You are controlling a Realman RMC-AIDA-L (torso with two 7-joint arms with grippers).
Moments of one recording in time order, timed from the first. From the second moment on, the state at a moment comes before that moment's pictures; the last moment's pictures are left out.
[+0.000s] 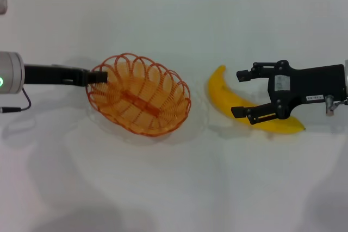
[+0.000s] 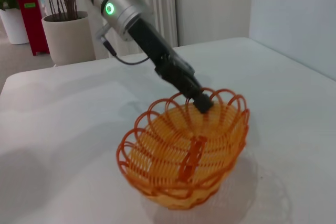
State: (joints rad) left arm -0.71 -2.03 0.77 0.62 2.23 1.26 -1.99; right arm 0.59 2.03 -0.53 -0.65 -2.28 -1.64 1.18
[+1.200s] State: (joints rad) left arm -0.61 -2.02 0.67 0.54 2.21 1.12 -2.03; right arm 0.60 2.03 -0.53 -0.65 -2.29 -1.64 1.20
